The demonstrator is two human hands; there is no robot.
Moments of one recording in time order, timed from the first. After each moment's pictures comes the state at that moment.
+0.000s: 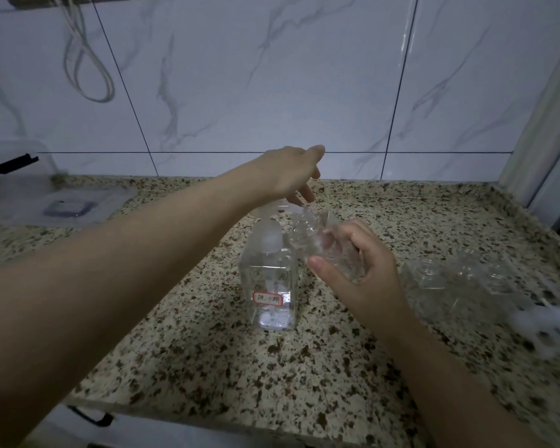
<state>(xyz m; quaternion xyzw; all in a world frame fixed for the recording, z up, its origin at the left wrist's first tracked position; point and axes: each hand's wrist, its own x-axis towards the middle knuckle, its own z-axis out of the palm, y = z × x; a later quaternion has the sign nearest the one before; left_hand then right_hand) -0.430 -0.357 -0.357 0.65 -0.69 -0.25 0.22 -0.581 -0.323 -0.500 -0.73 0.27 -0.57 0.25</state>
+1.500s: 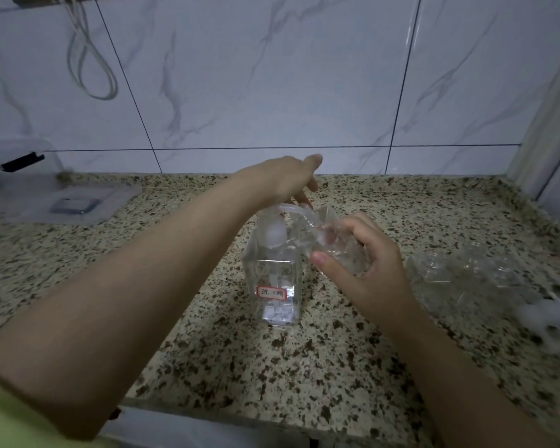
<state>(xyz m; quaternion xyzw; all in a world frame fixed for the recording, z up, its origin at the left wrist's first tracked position) -0.424 -0.365 -0.373 0.66 -0.68 -0.26 0.18 -0.582 -0.320 -0.500 -0.74 0.29 -0.55 0.25</state>
